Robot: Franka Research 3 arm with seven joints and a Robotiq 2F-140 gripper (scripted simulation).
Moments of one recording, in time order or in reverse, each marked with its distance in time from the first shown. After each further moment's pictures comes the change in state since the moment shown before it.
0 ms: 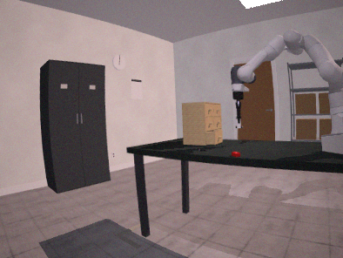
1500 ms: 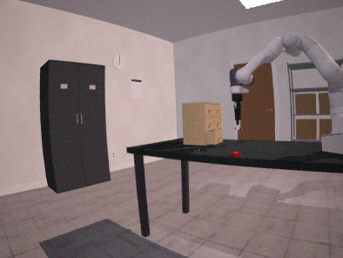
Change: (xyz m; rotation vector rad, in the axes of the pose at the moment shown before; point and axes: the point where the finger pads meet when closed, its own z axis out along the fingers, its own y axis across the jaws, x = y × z) arm -0.005 -0.028 0.010 0.030 0.012 0.222
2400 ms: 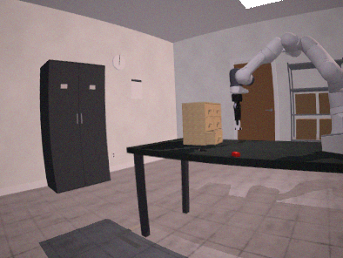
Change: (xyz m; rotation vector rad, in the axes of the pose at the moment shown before) arm -0.002 -0.003 0.002 0.004 0.001 0.039
